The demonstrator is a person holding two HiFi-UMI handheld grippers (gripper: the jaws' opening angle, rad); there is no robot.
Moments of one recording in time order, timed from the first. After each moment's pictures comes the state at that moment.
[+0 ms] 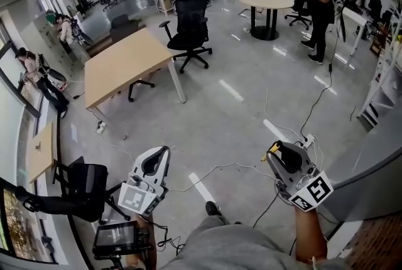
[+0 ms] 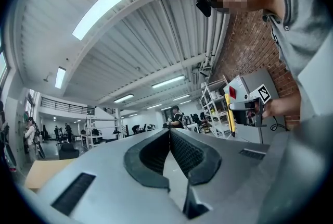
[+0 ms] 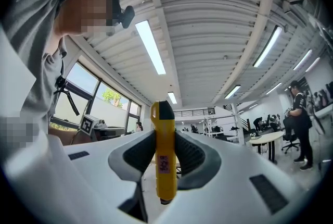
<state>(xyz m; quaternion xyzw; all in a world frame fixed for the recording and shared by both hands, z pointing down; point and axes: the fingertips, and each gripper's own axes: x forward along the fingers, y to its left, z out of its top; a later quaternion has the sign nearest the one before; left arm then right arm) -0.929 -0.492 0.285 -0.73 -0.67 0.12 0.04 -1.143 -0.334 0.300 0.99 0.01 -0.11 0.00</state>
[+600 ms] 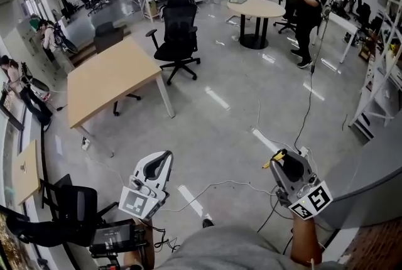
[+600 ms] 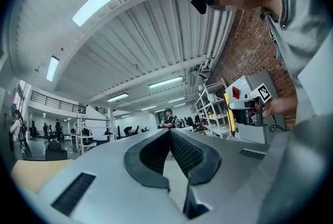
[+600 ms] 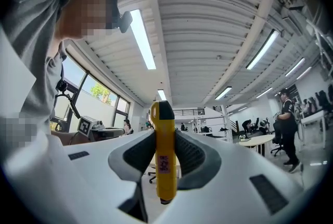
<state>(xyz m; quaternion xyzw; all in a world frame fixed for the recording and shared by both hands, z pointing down) -0.814 -0.395 0.296 -0.70 -0.71 0.12 0.02 -1.043 -0.255 0.298 0.99 0.07 -0.10 0.01</state>
